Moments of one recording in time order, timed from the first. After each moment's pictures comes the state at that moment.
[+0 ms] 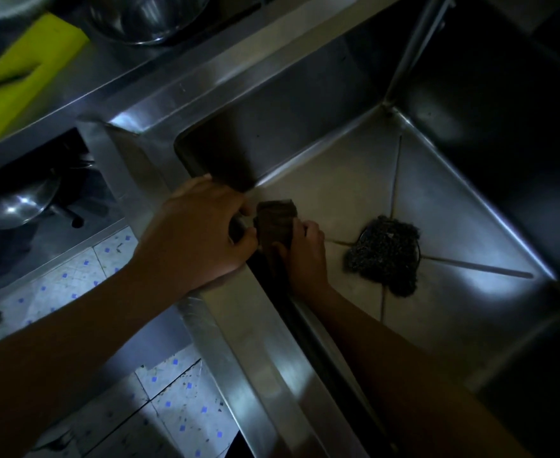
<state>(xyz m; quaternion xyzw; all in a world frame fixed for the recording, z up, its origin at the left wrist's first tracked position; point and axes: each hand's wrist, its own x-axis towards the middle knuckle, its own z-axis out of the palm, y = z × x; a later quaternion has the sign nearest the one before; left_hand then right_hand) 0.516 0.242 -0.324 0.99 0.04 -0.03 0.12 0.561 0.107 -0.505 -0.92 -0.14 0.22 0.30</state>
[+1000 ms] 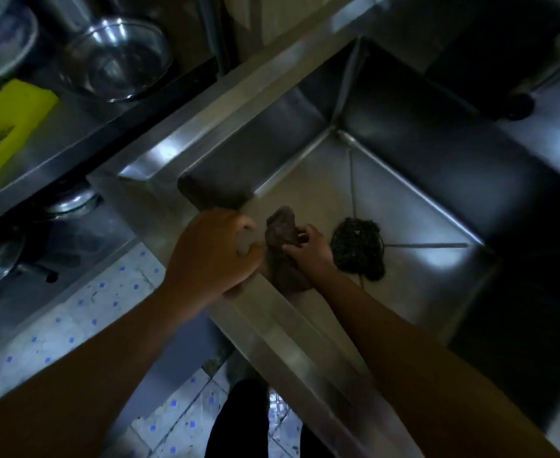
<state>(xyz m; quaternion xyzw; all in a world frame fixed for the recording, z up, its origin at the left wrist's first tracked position) 0.512 0.246 -0.319 0.97 0.02 -0.01 0.24 0.574 0.089 -0.435 -0.86 0.07 0.26 0.44</state>
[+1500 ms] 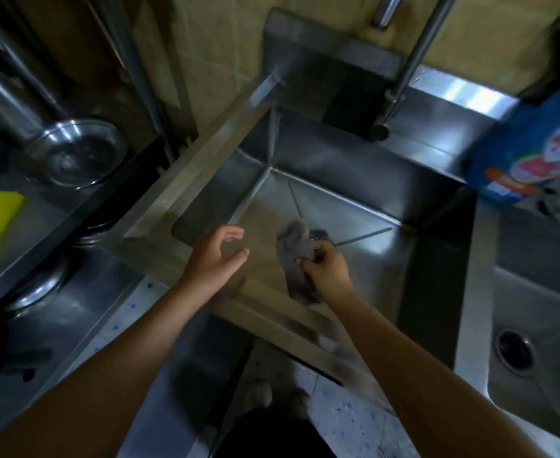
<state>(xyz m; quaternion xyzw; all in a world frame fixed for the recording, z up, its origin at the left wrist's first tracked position) 0.521 0.256 -0.302 0.86 -0.01 -0.07 0.51 0.505 0.051 -0.317 -0.85 0.19 0.09 0.48</state>
